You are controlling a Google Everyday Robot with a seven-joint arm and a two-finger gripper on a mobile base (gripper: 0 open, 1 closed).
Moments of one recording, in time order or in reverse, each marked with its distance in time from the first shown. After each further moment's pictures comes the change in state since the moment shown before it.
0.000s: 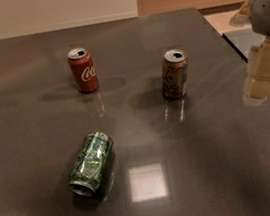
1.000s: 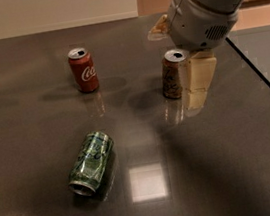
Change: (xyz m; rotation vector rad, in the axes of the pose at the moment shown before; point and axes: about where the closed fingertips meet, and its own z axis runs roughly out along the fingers) arm -0.121 0.021 0.034 -0.071 -0.150 -0.391
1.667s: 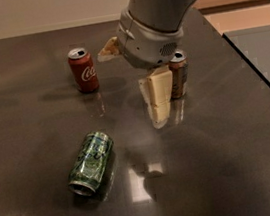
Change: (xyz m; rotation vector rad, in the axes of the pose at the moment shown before) arm -0.073 0.001 0.042 -0.088 -0.094 -0.325
